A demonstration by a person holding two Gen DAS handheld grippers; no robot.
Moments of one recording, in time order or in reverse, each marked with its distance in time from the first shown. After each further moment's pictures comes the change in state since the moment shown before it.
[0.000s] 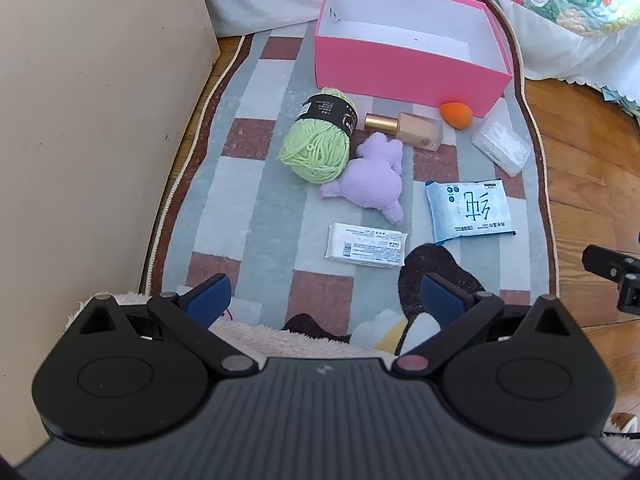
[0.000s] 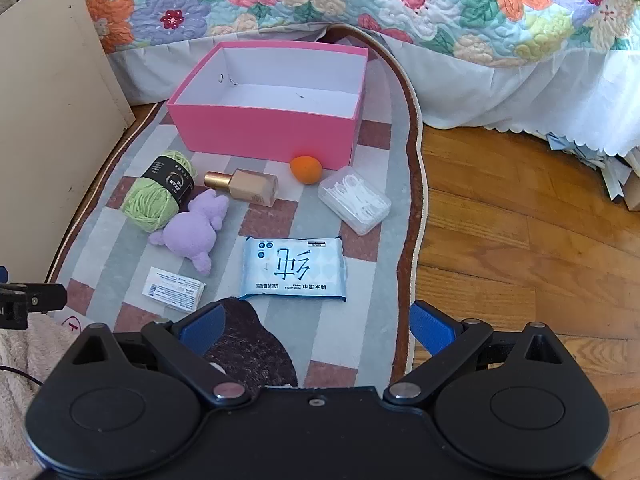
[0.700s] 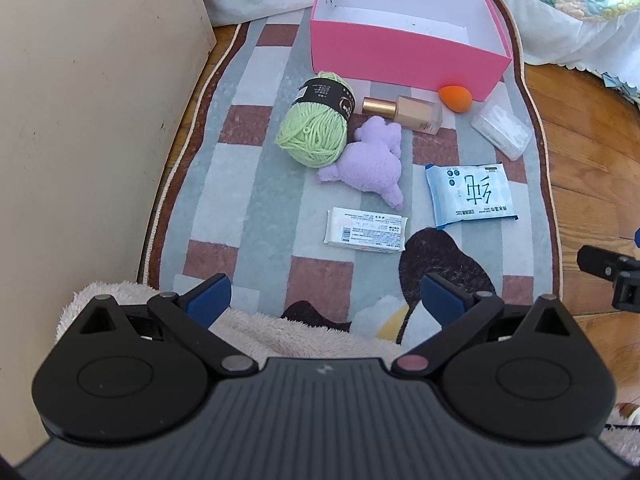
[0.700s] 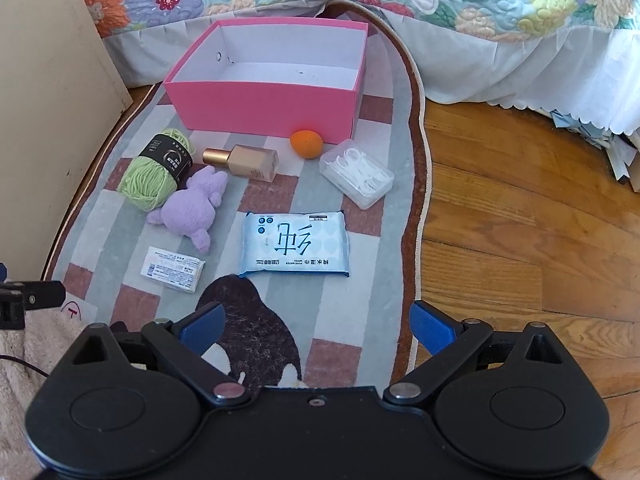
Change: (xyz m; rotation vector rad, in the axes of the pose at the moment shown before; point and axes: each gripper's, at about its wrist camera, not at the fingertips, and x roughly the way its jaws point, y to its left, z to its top) left arm 0.007 -0.003 -0.006 0.006 0.034 0.005; right arm 0.010 -0.002 -0.005 0.017 0.062 0.012
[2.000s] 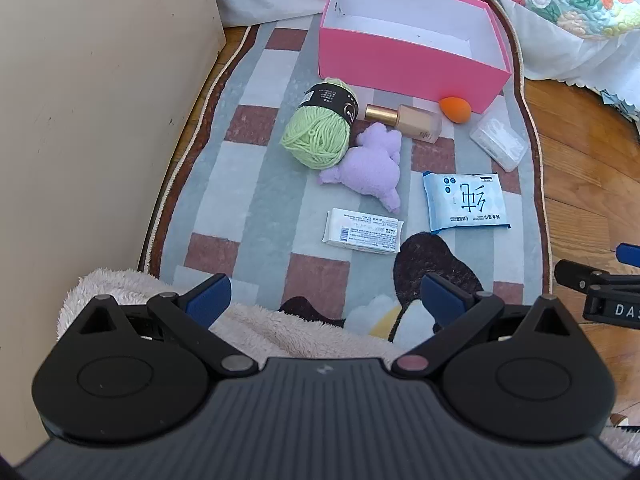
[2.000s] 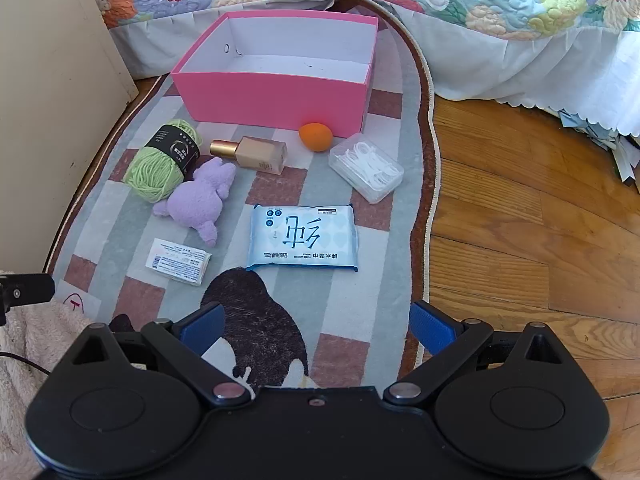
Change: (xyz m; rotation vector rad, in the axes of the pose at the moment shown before) left arm -0.017 0.005 -0.006 -0.062 -0.020 -0.005; right arm 0.003 0.007 -0.002 -0.013 0.021 0.007
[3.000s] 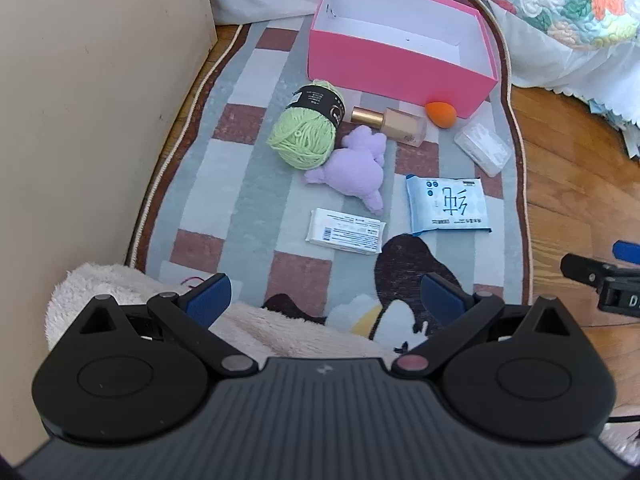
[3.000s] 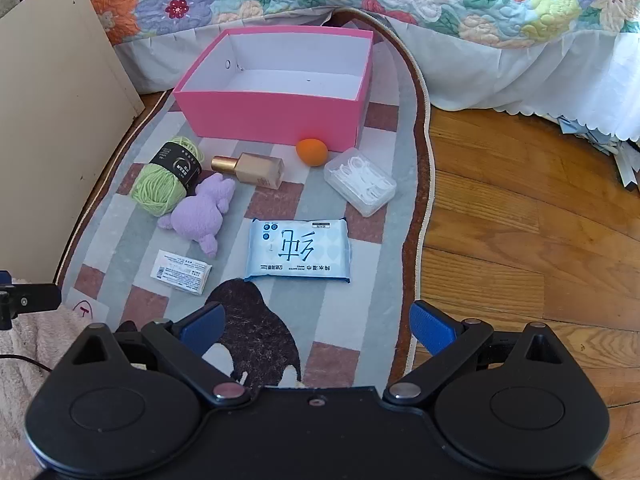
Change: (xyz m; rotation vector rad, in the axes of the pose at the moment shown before) left arm -0.004 0.002 0.001 -0.043 0.004 -0.058; right arm -0.016 -0.021 0.005 0.000 -0.023 0.041
